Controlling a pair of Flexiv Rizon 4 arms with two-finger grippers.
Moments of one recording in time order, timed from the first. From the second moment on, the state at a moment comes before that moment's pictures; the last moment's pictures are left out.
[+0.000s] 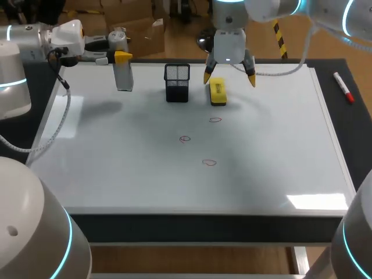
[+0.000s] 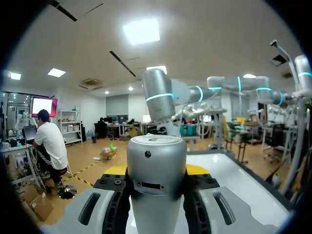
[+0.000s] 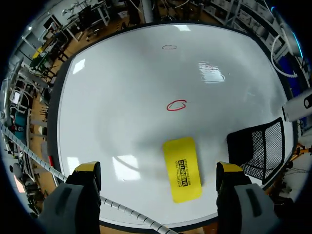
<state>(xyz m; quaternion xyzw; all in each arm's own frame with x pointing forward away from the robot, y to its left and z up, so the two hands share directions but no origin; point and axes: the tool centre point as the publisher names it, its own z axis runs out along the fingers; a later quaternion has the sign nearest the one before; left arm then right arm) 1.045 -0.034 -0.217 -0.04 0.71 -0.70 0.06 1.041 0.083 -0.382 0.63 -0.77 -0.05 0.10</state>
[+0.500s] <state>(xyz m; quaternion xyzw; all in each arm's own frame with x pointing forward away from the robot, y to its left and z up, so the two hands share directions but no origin) 1.045 -0.034 -0.217 -0.04 0.71 -0.70 0.06 1.042 0.097 -0.404 0.65 -0.75 -0.05 0.07</state>
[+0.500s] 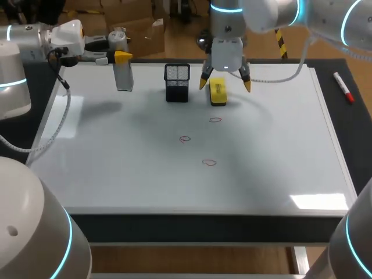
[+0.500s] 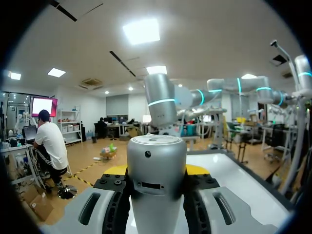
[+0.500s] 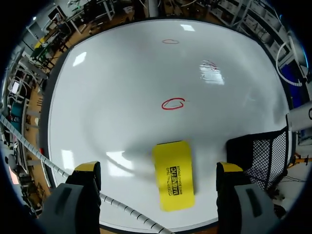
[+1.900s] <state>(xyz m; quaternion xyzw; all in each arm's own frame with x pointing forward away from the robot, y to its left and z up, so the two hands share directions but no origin) 1.045 -0.034 -0.217 -0.04 0.71 -0.70 0.06 1.054 0.107 -0.419 0.69 -0.72 -0.04 0.02</state>
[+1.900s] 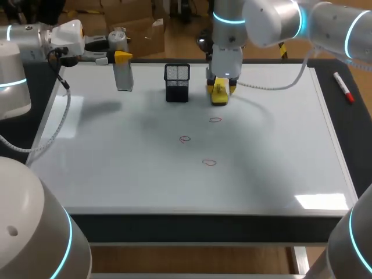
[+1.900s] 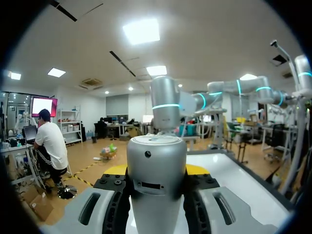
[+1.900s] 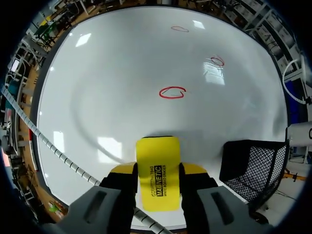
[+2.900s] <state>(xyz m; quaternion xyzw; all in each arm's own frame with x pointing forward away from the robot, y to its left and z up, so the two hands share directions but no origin) 1.045 -0.034 -0.217 -0.04 0.71 -0.70 0.06 1.031 -0.021 -0.357 0.40 -0.92 0.00 0.02</state>
